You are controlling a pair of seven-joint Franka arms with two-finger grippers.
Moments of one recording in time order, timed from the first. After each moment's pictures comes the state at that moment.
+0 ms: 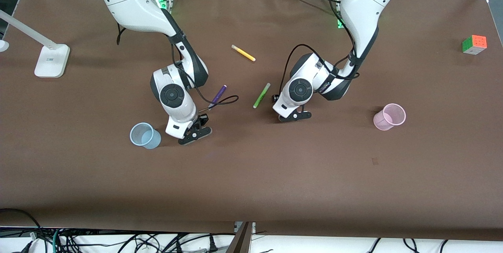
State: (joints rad) left arm -0.38 0.70 -0.25 -1.74 -0.02 2.17 -0.72; right arm 0.52 0.72 -0.07 -1.69 -0.01 2.44 0.03
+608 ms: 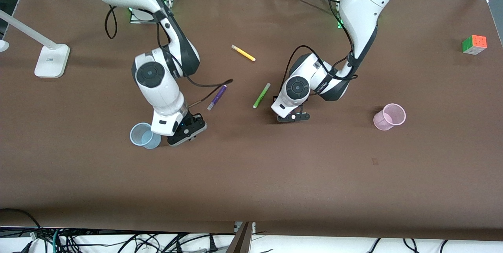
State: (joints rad) left arm -0.38 0.70 -0.25 -1.74 0.06 2.19 -0.72; right arm 0.51 0.52 -0.08 -1.66 -0.01 2.43 -0.20
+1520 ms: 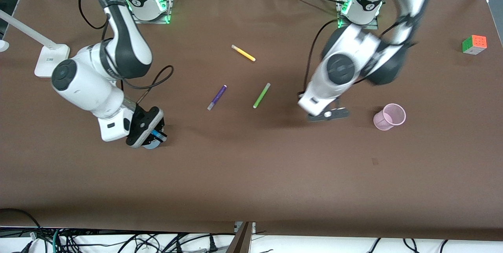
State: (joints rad) left arm -0.21 0.34 -0.24 -1.56 0.02 1.68 -0.54; right arm 0.32 0.42 -0.09 -1.66 0.40 2.30 -1.05
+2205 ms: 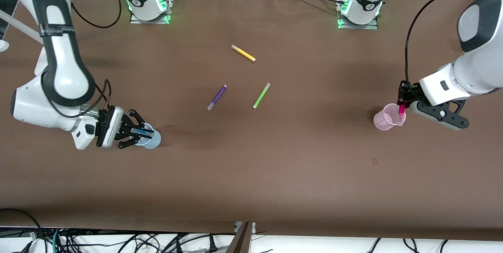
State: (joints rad) left arm 0.13 0.25 -0.23 -1.57 -0.03 1.74 0.42; right arm 0.10 0.52 -0.09 -1.68 0.91 2.03 -1.74
